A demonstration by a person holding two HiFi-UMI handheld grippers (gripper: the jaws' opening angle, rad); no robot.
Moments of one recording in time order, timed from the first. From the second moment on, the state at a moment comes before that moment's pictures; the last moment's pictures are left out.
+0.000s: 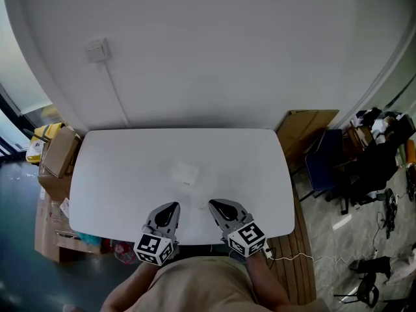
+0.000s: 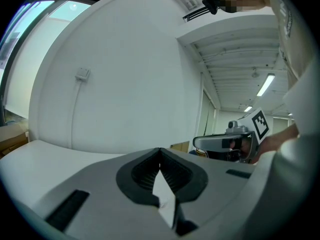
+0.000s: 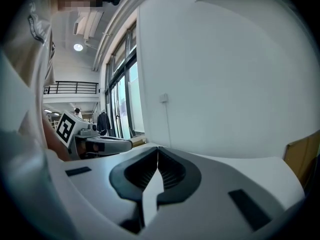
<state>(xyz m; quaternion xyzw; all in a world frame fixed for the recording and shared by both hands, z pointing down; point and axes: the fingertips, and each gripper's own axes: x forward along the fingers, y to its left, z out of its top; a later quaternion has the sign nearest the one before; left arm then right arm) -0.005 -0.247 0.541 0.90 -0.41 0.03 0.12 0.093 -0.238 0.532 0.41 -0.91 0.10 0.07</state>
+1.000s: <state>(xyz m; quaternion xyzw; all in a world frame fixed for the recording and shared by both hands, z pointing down) -0.025 -0.294 0.523 0.87 -0.47 0.02 0.11 0.077 -0.275 0.530 0.35 -0.93 0.07 0.12</state>
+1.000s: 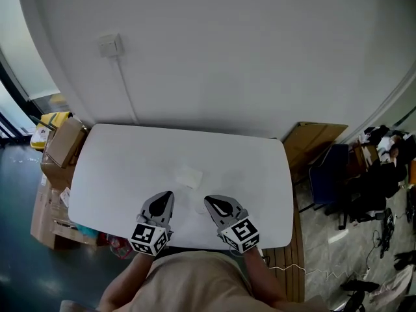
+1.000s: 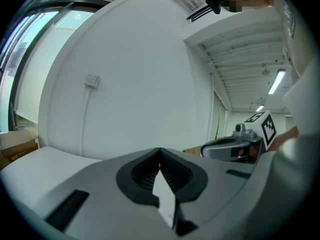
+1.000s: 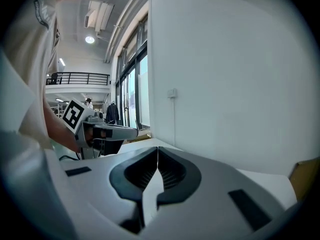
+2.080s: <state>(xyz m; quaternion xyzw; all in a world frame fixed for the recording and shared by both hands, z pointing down) -0.069 -0.270 0.558 0.87 -0.46 0.02 0.15 0.074 -0.284 0.684 0.35 -0.87 0.18 0.30</state>
